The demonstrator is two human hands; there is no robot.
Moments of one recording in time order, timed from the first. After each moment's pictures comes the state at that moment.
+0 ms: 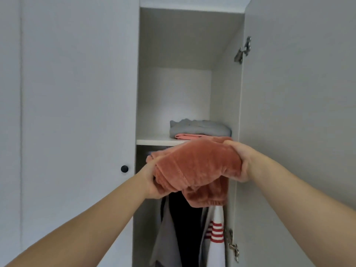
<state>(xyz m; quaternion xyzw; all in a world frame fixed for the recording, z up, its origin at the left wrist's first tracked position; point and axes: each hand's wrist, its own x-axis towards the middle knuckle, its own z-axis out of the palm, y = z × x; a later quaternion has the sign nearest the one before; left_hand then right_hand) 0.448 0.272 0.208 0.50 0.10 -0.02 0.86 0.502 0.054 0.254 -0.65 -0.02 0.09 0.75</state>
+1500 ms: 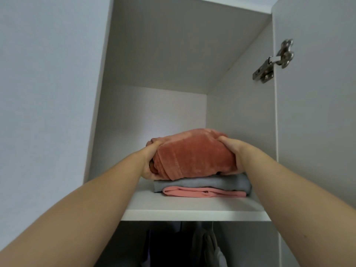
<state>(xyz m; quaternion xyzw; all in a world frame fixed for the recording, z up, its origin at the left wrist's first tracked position) 0.761 0.344 0.355 0.63 0.04 0.01 0.78 0.766 0.104 0.389 -0.75 0.03 -0.03 0.66</state>
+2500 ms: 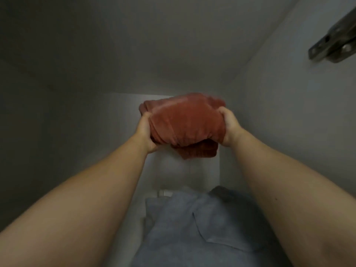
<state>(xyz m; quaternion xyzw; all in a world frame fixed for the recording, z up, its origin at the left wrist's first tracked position) 0.915 0.358 0.487 0.50 -0.15 0.16 0.84 0.950 0.159 0.509 -0.53 -0.23 -0.09 0.81</state>
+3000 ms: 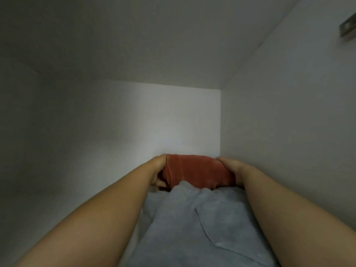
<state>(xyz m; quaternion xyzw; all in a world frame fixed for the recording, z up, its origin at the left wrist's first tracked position) 0.972 0.350 0.396 0.76 0.03 0.08 0.64 1.044 0.133 0.403 -0.81 -0.03 -0.03 0.59</state>
